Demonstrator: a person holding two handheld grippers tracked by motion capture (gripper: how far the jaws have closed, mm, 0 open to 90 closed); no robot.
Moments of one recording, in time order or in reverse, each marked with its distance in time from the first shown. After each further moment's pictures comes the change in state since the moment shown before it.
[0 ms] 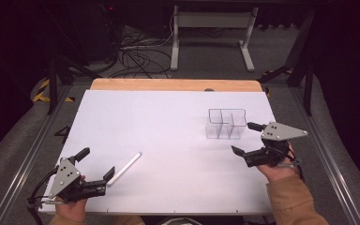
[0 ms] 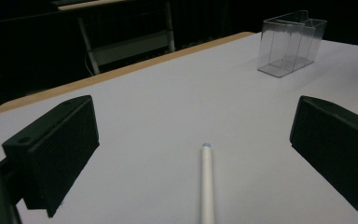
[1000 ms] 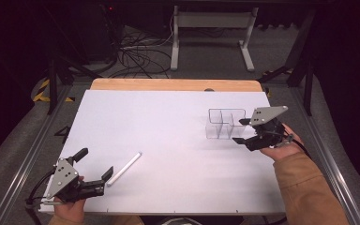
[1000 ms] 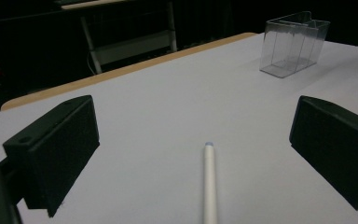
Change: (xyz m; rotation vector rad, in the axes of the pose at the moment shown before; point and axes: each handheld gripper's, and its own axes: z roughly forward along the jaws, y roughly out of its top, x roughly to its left) left arm 0.002 -0.001 -0.003 0.000 0.008 -0.010; right arm -0.037 0.027 0.026 0.310 0.132 -0.215
